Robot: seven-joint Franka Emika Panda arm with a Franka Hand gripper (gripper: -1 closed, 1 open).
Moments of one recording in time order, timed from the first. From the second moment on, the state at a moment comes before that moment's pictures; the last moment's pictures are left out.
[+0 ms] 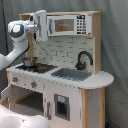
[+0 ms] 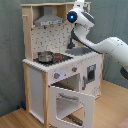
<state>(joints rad) -1.47 -1.28 1.04 -1.51 -0.07 2.01 0.36</state>
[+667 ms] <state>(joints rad) -1.35 -1.28 1.00 -1.66 -0.11 2.01 0.36</state>
